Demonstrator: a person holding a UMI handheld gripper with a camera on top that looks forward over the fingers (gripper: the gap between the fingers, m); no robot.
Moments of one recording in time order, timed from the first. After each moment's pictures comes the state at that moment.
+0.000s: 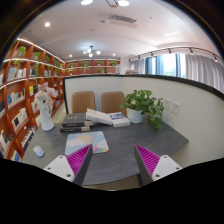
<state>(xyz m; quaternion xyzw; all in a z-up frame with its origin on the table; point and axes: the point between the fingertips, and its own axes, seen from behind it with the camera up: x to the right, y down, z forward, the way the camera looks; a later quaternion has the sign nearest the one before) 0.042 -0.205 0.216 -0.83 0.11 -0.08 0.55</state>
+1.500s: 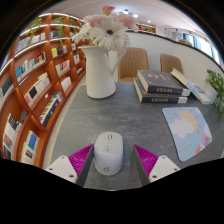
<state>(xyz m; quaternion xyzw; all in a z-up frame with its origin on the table) -0.357 0.038 -0.008 -0.93 0.00 0.03 0.37</state>
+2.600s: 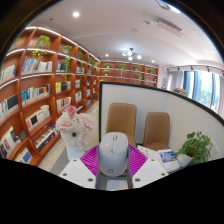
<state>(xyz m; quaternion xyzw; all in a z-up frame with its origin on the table) -0.177 0.123 0.319 -0.83 -0.06 0.00 0.56</state>
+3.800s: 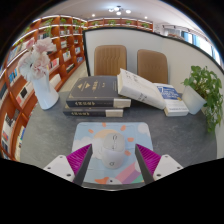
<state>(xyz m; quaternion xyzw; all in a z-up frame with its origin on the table) -0.054 0.066 0.040 -0.94 -0.01 0.01 0.34</state>
